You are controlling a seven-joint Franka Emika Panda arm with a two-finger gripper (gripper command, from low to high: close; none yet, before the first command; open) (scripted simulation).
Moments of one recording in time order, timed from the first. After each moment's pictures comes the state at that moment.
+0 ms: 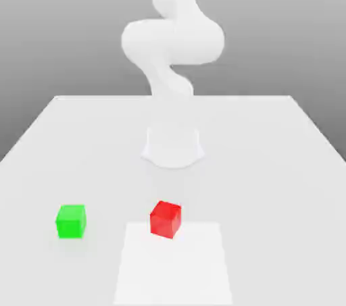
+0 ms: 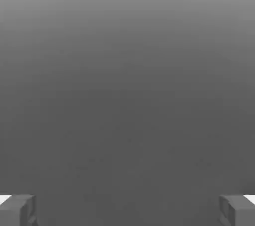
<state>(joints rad) -0.01 -0.74 -0.01 -2.37 0.01 2.35 0.83</state>
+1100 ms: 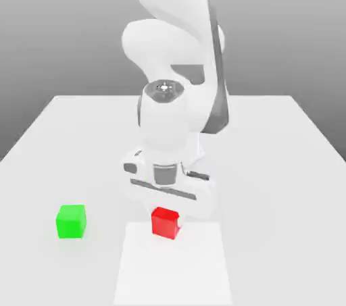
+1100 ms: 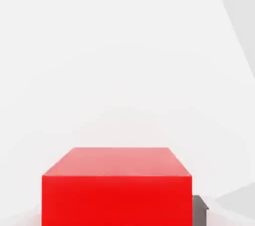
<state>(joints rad) -0.07 0.14 0.02 -2.94 -0.02 3.07 1.15</state>
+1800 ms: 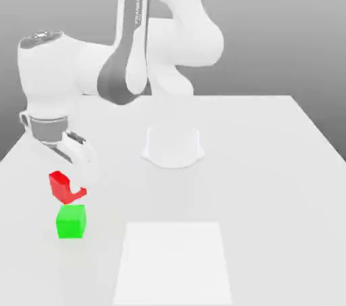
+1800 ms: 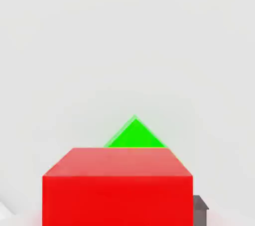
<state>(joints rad) -0.36 0.02 -0.25 -2.79 0.03 2.81 0.93</state>
